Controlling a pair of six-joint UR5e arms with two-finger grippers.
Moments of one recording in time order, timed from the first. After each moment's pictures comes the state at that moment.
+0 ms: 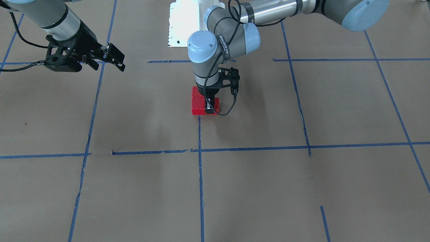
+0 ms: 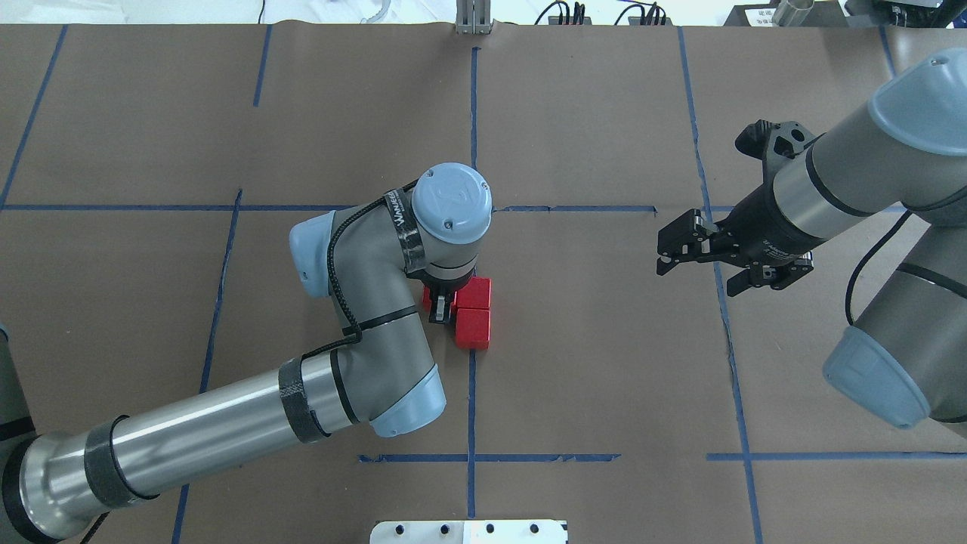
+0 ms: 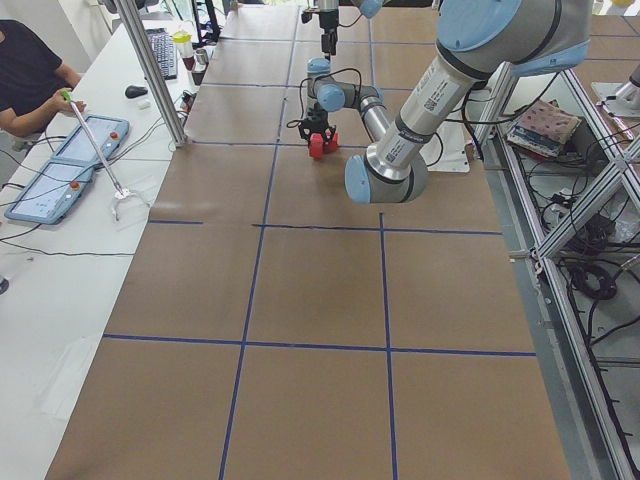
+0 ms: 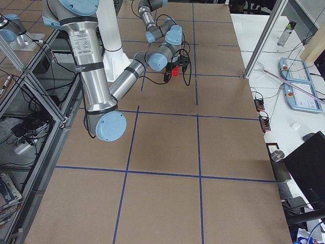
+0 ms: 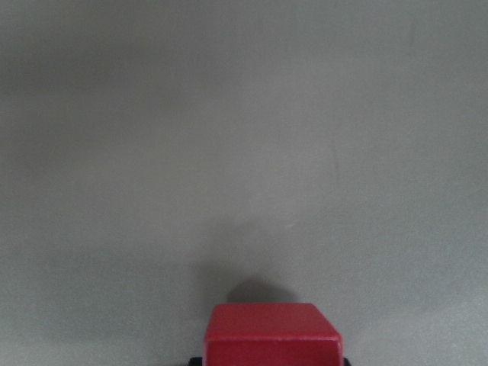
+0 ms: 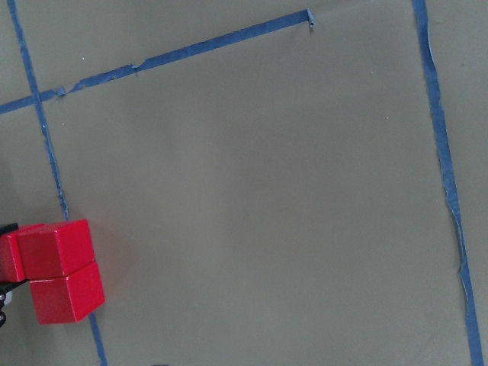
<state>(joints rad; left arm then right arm) -0.48 -2.46 -1.41 -1.50 -1.83 -2.69 0.80 -1.32 2.12 -1.57 2.27 1.27</state>
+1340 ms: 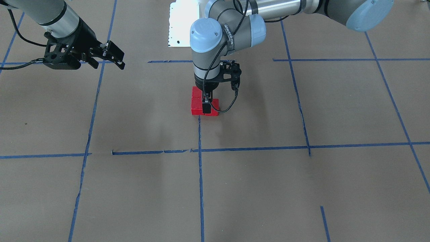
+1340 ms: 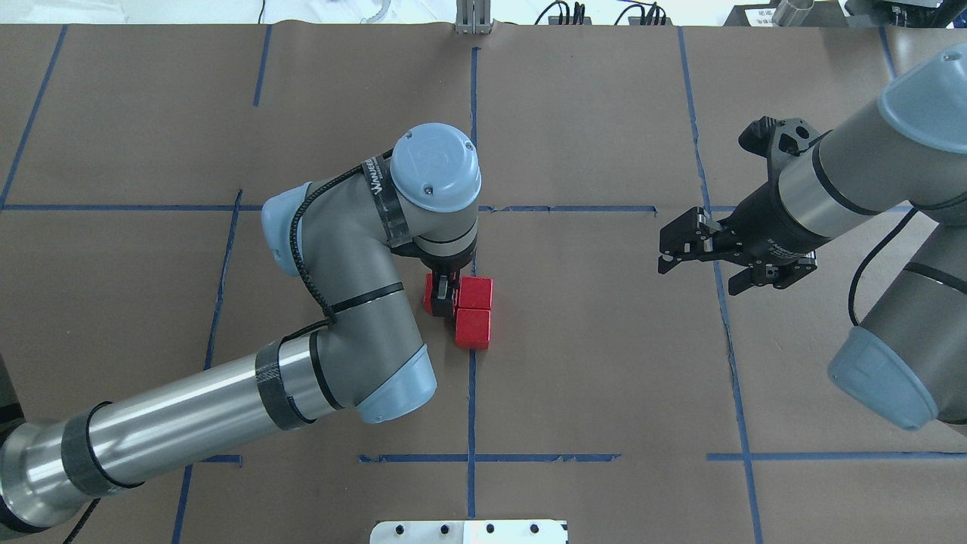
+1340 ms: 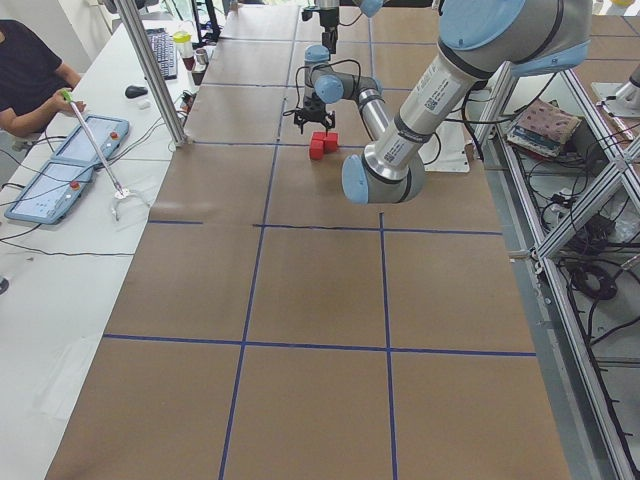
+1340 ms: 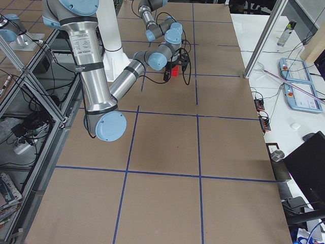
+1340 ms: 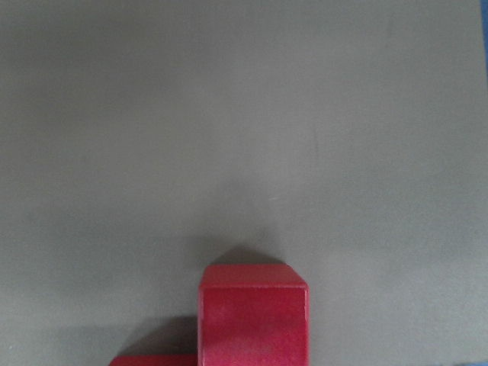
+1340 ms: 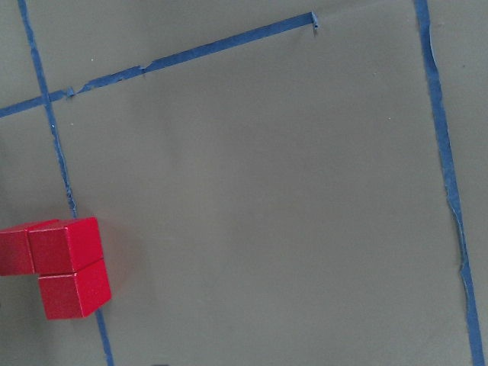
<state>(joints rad) -0.53 -2.44 -1.54 -1.49 -1.89 -2.64 0.81 -1.33 2.13 -1.57 2.27 1.26</state>
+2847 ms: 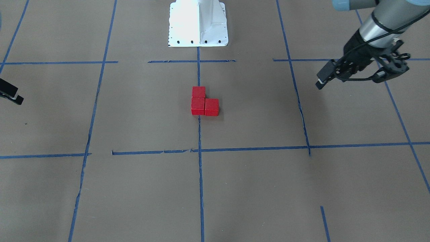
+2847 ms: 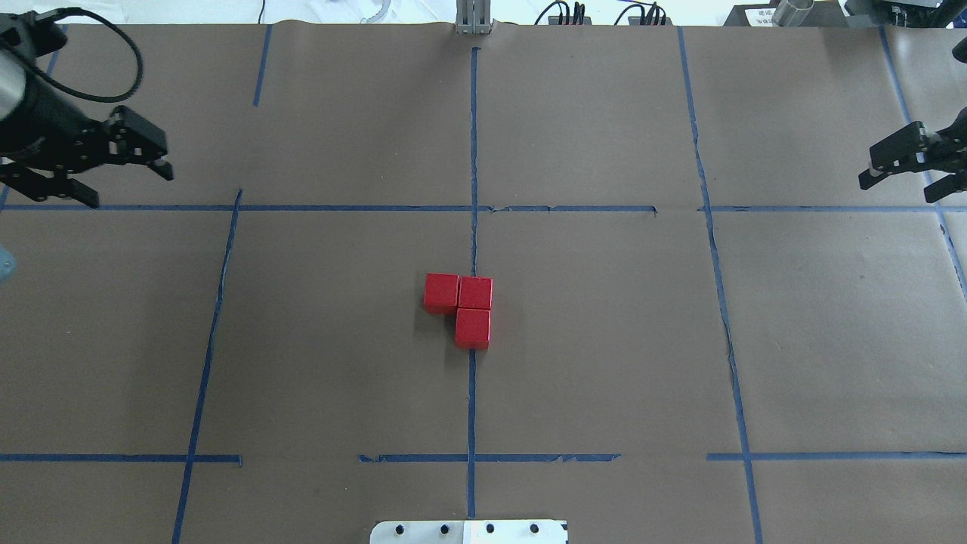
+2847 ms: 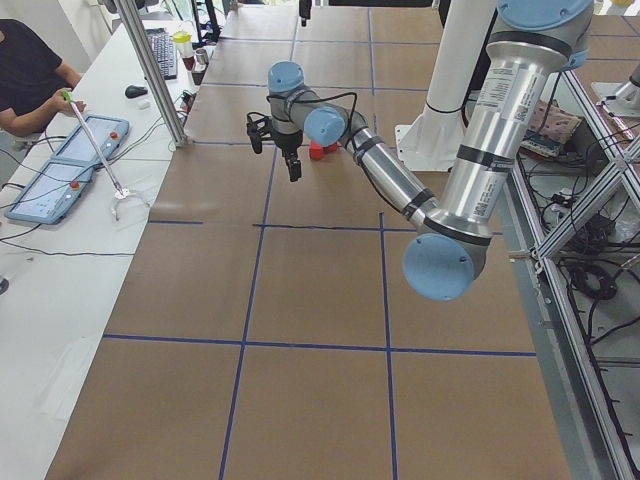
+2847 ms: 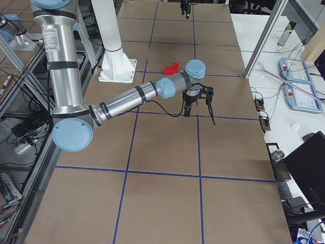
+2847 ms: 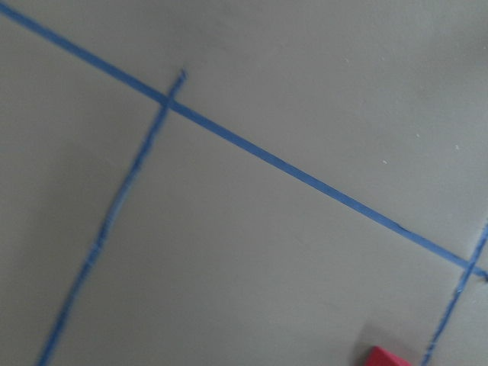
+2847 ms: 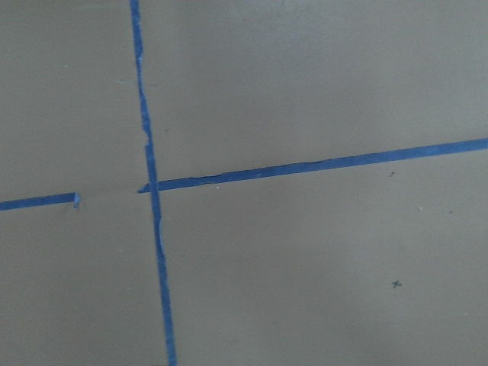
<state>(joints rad) -1.10 -1.79 -2.05 -1.47 -2.28 -1.01 1.27 -1.49 1.88 -1.59 2.41 0.60</state>
